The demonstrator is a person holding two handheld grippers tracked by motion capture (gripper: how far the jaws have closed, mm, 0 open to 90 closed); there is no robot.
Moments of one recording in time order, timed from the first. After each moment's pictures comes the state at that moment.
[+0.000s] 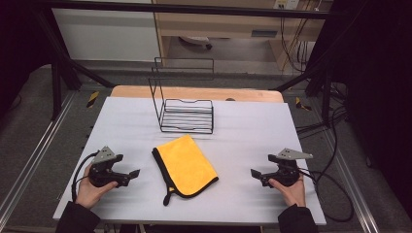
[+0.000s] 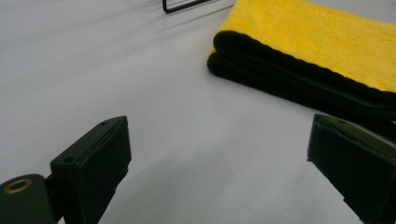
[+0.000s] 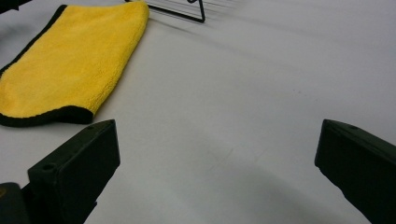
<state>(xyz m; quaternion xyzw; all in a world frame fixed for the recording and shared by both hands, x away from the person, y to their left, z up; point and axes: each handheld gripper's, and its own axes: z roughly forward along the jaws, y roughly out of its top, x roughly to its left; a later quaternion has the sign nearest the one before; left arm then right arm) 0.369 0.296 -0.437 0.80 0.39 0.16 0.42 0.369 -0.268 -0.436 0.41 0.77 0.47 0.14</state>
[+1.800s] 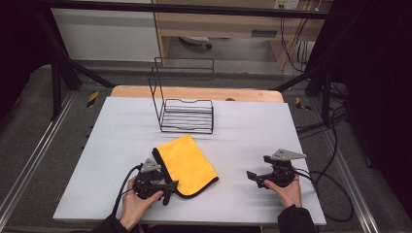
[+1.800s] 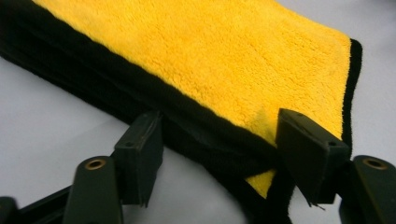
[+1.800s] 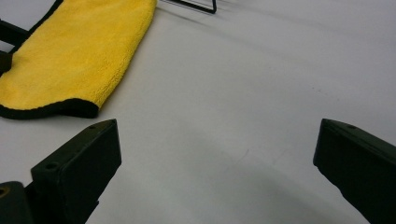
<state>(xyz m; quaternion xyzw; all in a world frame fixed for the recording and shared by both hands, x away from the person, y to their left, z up) 0.340 0.170 -0.450 0.80 0.45 0.08 0.39 0.369 -0.255 -0.438 0.40 0.79 0.45 0.13</state>
